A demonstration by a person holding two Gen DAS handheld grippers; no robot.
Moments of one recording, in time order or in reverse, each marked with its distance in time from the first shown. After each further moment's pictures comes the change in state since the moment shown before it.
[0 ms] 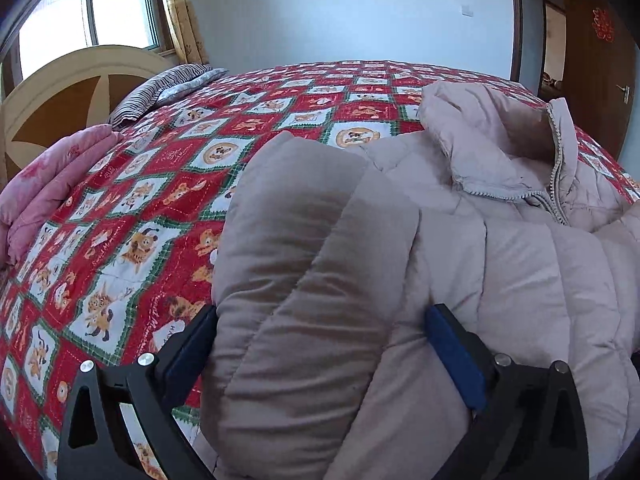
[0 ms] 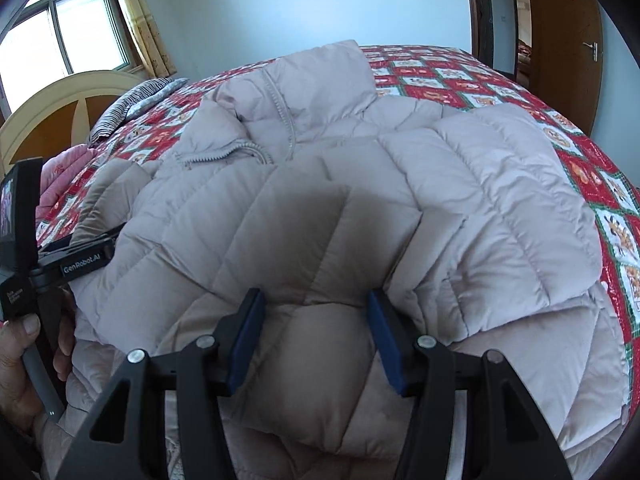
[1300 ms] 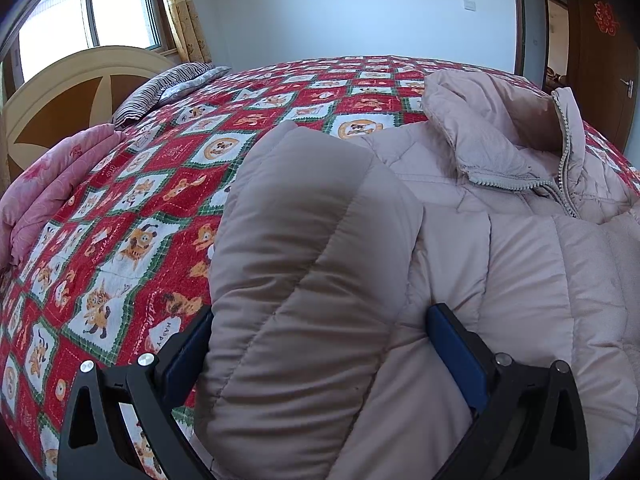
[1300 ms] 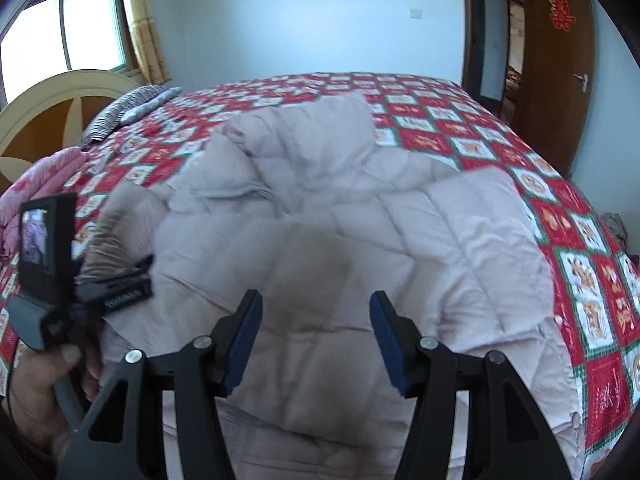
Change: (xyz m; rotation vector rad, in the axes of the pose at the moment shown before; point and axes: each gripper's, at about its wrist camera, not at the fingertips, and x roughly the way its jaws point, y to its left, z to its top) left arm 0.005 -0.004 -0.003 0.013 0.012 0.026; right arm -0.036 0.040 0.027 -0.054 -0.060 -0.074
